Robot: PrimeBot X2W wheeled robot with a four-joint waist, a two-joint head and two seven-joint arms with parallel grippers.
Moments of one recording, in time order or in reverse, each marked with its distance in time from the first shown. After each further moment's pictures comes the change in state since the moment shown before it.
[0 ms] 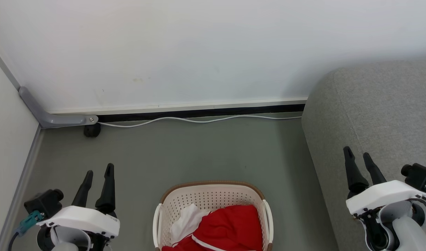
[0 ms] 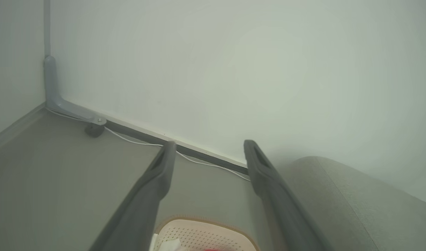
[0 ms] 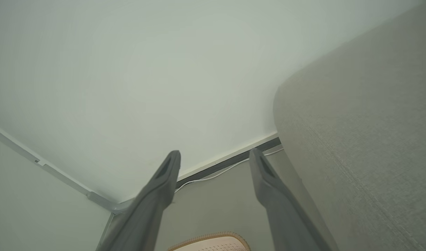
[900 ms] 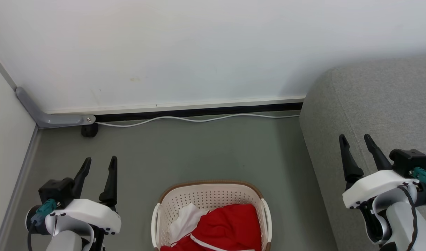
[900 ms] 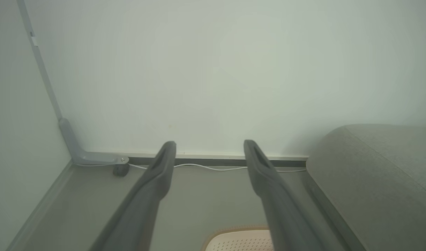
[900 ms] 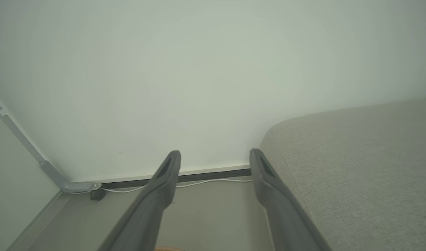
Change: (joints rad) left arm -0.060 0.016 -0.004 0.051 0.333 -0.001 -0.079; right arm -0.085 -0.029 0.038 0.059 -0.314 0.000 -0.077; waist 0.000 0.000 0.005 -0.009
